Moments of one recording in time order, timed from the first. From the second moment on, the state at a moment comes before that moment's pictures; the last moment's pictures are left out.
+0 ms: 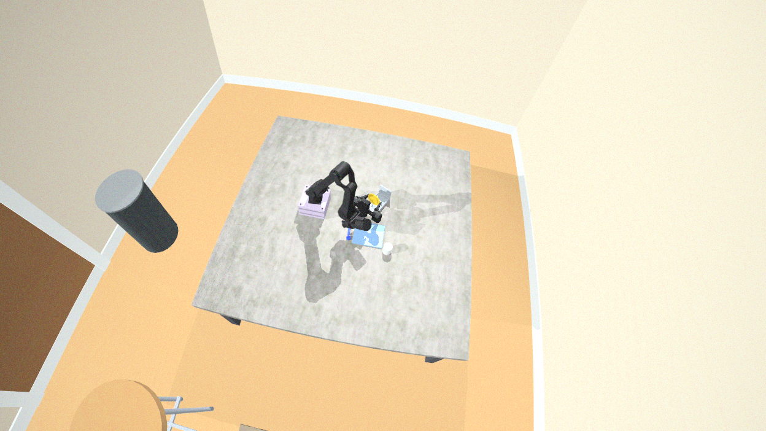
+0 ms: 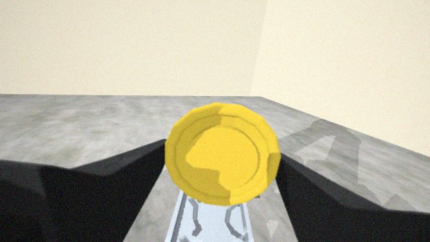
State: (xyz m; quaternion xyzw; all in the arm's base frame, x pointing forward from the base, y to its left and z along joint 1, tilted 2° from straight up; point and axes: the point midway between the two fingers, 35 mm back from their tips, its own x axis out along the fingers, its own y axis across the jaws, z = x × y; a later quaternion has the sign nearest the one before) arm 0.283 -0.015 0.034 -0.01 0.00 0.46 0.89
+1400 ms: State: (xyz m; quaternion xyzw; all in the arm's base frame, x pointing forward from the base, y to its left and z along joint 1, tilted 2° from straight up) arm 0.290 -0.005 -0.012 -0.03 0.00 0.46 0.89
